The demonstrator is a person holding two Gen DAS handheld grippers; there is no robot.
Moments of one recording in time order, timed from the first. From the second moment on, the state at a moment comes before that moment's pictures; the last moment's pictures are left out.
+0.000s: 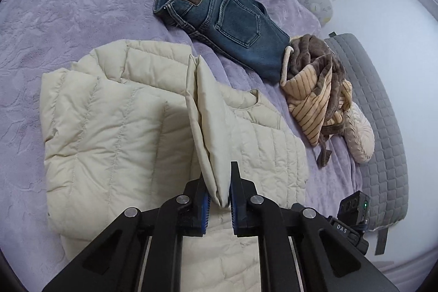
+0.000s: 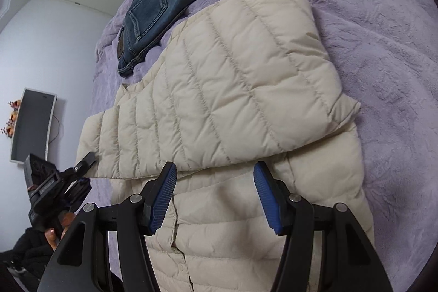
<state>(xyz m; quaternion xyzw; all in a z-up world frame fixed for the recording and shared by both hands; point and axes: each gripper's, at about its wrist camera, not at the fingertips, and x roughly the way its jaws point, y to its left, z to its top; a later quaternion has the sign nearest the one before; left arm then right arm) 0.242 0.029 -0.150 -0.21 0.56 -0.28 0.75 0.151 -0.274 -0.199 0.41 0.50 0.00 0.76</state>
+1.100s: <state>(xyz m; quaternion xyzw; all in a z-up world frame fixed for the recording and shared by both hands) 0.187 0.082 -0.162 -0.10 0.58 -0.18 0.78 0.146 -0.340 -0.226 0.42 0.51 -0.08 0.75</state>
